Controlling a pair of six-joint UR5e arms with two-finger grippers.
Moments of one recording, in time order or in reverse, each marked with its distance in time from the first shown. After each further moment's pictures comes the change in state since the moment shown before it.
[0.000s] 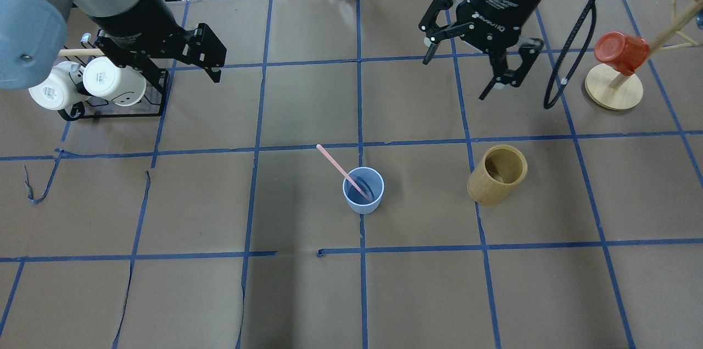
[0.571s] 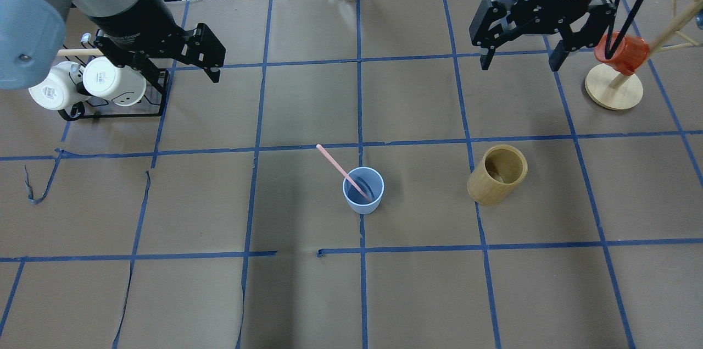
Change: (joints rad) left arm 0.001 0.001 0.000 -0.001 0.001 0.001; right arm -0.037 -0.058 -0.009 -0.001 -0.181 -0.497
